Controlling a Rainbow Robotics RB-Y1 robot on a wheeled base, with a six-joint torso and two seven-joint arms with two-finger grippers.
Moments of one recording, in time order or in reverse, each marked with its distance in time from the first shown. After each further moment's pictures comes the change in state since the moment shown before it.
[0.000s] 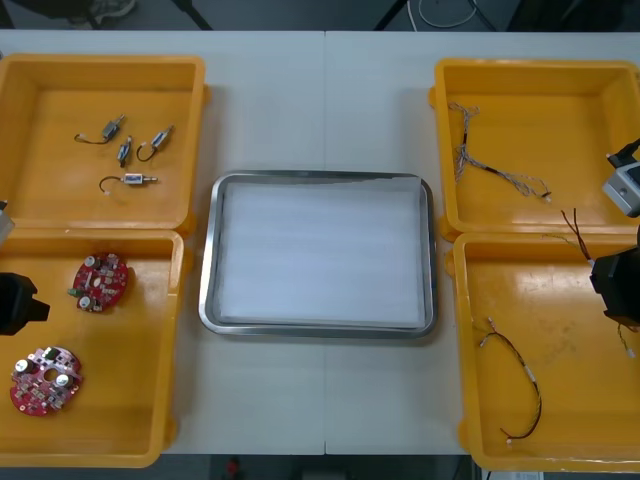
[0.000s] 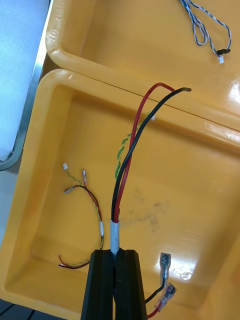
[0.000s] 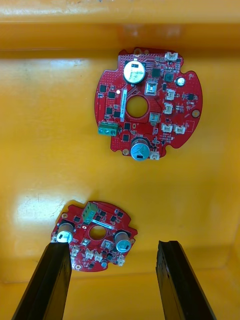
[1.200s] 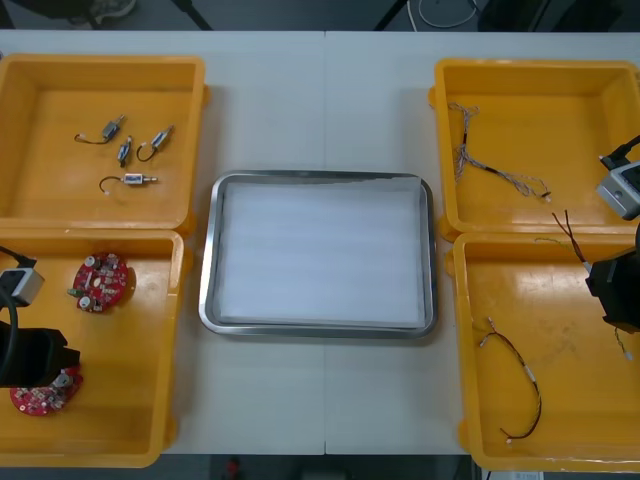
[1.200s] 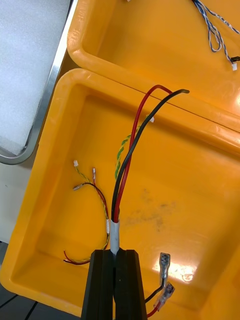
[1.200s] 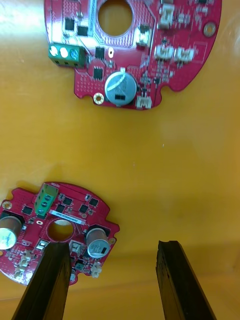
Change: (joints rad) right arm -0.003 -0.012 0.000 -0.025 -0.038 0.000 0.000; left arm 0.237 0.012 -0.128 -0.001 -0.014 -0.319 0.000
